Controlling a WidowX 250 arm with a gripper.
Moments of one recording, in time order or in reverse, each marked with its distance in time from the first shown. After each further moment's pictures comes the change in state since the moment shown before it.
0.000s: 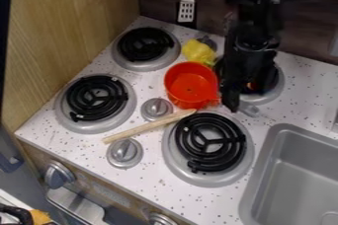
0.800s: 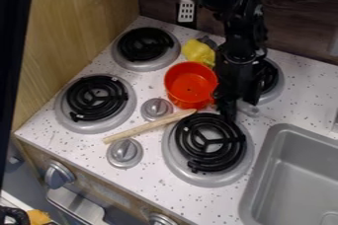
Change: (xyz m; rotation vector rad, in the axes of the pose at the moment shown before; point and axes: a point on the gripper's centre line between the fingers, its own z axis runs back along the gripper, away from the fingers) arm -0.001 0.008 -0.024 0.021 0.091 0.035
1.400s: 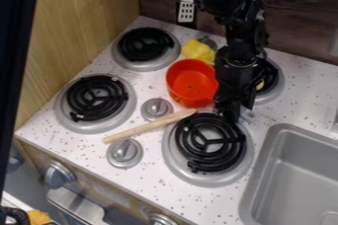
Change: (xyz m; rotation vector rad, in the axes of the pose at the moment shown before) arm 0.002 0.005 -0.002 0.028 -0.047 0.065
